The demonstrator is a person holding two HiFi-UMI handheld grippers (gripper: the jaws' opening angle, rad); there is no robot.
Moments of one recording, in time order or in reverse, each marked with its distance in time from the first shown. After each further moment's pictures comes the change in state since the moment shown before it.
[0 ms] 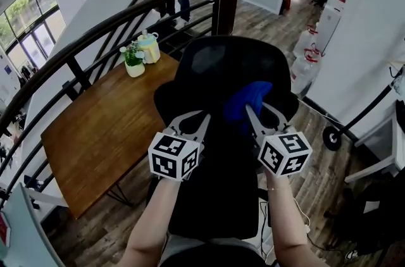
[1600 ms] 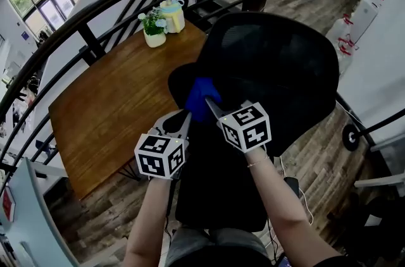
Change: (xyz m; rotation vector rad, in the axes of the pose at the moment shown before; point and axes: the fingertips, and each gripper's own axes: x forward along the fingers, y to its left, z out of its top) left arm -0.046 0.122 -0.093 -0.153 0.144 0.295; right arm 0.163 0.113 -0.132 -0.129 0.332 0.386
